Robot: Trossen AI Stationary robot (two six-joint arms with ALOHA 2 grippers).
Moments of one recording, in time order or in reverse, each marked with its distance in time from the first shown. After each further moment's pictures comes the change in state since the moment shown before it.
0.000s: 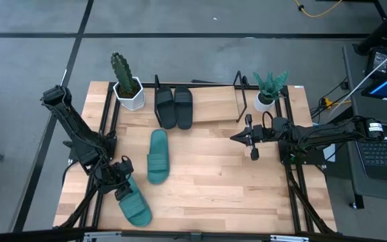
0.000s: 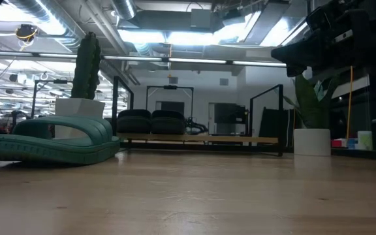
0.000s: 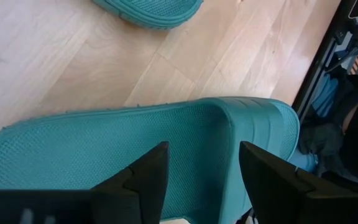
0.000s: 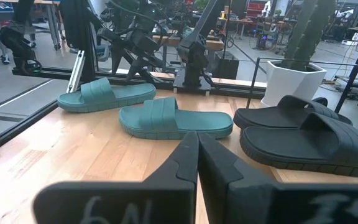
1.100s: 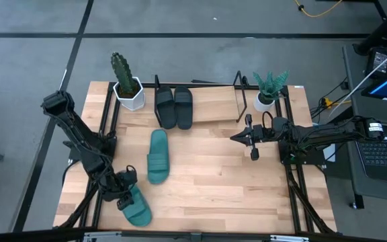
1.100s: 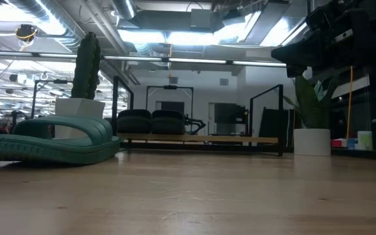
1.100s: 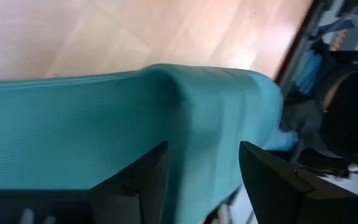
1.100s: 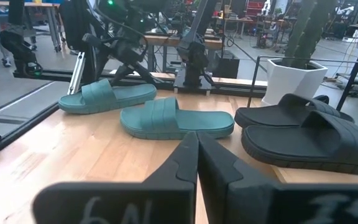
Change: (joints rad) left arm -0.003 0.169 0.000 0.243 0.104 -0.008; right arm 0.000 0.000 0.000 -0.002 -0.001 0.013
